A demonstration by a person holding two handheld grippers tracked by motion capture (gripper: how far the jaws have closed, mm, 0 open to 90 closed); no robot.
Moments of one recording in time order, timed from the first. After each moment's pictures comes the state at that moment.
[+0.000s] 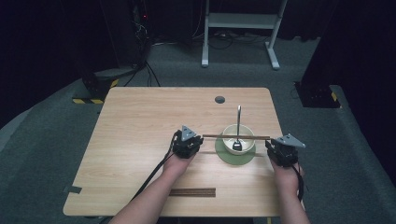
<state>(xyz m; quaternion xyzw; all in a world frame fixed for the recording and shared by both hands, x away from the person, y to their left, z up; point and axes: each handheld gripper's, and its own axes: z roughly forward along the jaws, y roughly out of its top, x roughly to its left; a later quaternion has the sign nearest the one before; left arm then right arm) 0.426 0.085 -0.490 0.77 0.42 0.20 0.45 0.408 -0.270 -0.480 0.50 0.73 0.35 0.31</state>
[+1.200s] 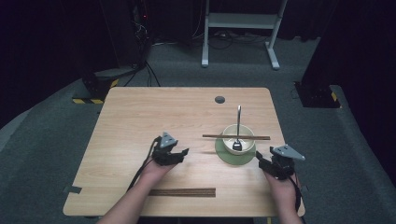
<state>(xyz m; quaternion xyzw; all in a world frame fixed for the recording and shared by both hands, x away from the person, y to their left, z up) 0.396 0.167 -0.495 0.79 0.41 0.19 0.41 0.368 -0.252 -0.481 0.50 0.72 0.39 0.28</state>
